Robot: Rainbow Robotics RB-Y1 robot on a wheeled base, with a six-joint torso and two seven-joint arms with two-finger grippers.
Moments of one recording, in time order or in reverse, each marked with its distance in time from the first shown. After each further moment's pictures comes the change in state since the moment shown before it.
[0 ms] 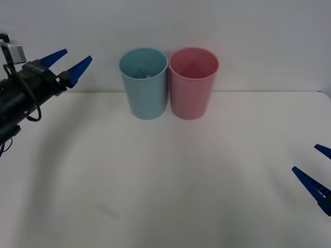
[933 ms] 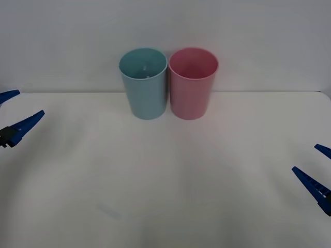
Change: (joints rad) right arm 0.000 0.000 0.000 0.000 0.000 0.000 0.000; left arm 0.321 0.135 0.234 -0.072 0.086 -0.321 -0.210
